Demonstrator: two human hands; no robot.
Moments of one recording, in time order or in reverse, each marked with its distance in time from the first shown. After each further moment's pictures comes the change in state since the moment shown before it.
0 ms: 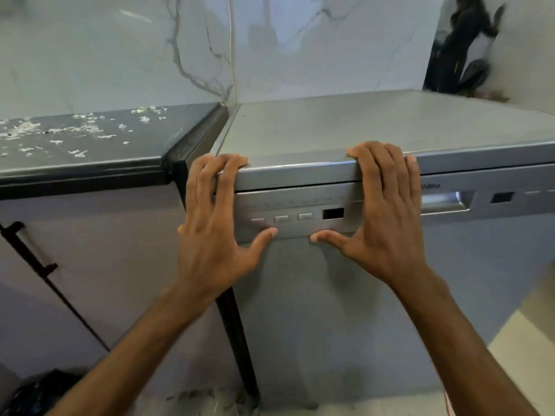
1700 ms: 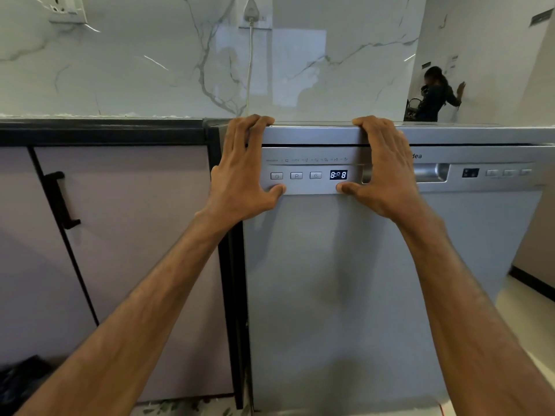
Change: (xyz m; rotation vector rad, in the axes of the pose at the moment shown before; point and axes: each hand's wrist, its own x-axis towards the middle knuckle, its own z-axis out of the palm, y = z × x) left_hand -0.008 -0.018 0.009 -0.009 0.112 0.139; right_hand -0.003 0.008 -0.004 0.156 0.043 -0.063
